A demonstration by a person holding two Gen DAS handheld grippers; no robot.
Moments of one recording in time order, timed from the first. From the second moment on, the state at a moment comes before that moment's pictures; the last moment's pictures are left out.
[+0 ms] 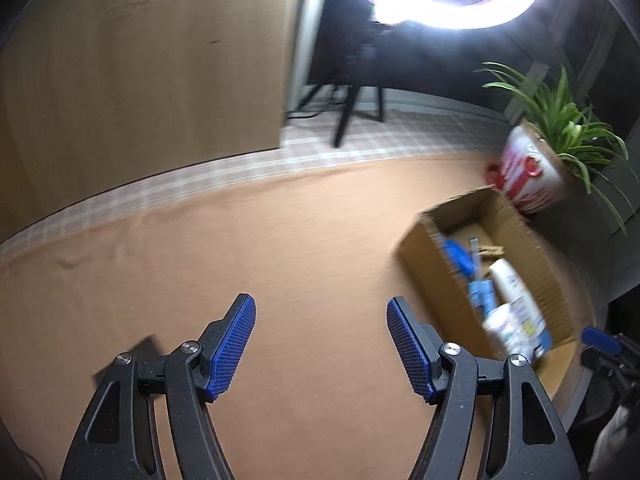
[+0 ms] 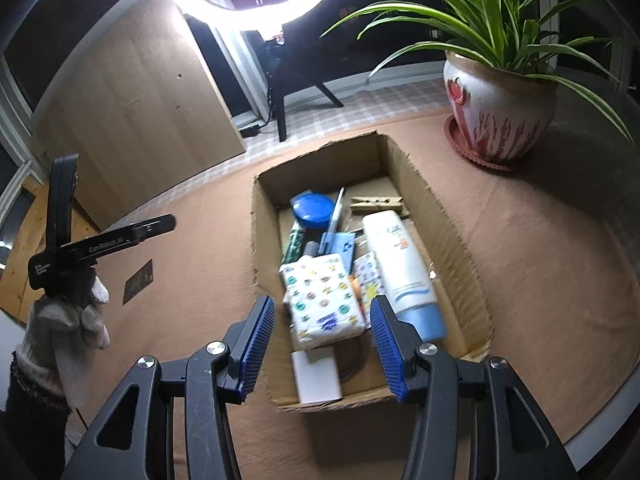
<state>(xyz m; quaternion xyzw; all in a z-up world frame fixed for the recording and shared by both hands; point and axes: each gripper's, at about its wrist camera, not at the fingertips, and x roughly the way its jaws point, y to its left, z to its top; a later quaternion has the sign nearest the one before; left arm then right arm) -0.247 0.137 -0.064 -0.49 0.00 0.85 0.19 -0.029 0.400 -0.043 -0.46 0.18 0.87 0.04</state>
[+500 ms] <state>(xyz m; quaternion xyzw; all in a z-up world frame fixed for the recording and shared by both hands) -0.294 -0.014 -0.122 -0.56 -0.06 0.82 0.14 -0.020 0.371 -0.037 -0.46 0.18 0.87 0.05</state>
